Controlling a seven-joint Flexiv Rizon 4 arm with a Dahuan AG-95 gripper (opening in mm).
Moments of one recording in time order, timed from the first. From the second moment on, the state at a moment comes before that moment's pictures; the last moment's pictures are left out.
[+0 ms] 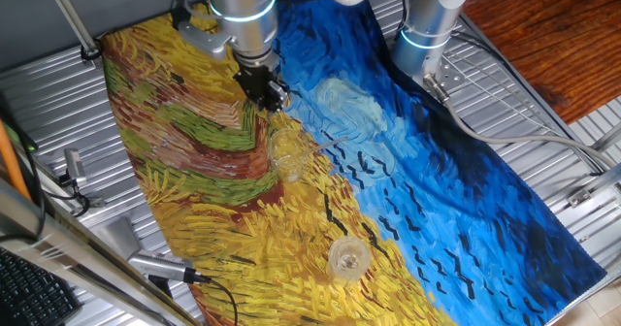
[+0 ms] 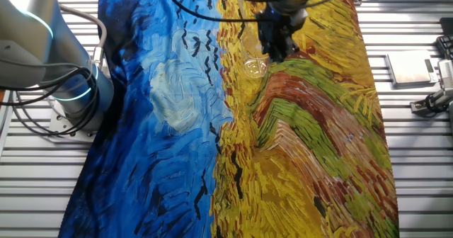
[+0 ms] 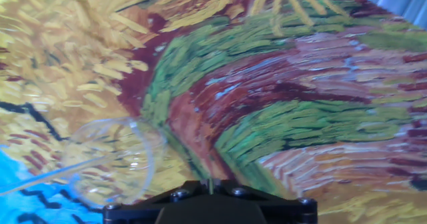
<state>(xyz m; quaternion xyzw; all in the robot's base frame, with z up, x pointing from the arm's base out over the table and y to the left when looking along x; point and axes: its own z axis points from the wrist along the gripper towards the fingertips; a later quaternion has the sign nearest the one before) 0.454 0.045 0.180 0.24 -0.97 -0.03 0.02</state>
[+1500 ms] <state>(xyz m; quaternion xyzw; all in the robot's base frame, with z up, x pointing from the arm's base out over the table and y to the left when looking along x) 0.450 0.054 0.186 0.27 -0.96 -0.05 0.03</state>
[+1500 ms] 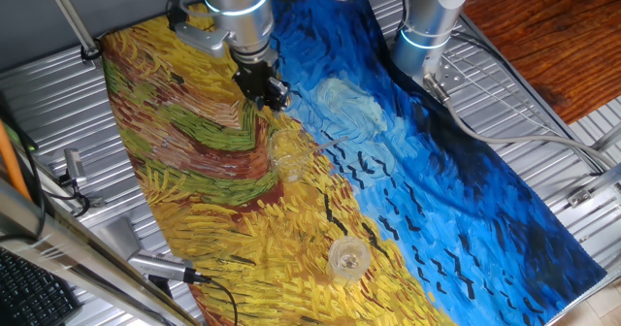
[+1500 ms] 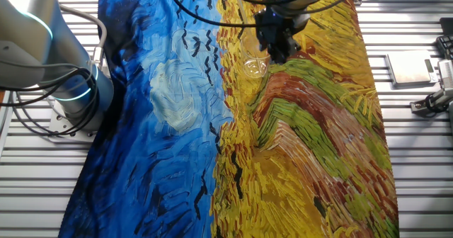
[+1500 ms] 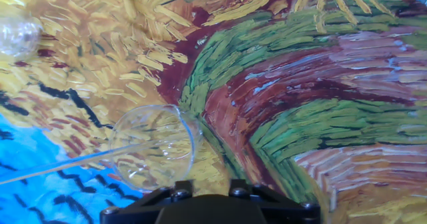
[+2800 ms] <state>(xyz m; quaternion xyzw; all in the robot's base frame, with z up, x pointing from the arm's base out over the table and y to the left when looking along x) 0.418 0.092 0.181 0.27 -0.96 -0.05 0.02</state>
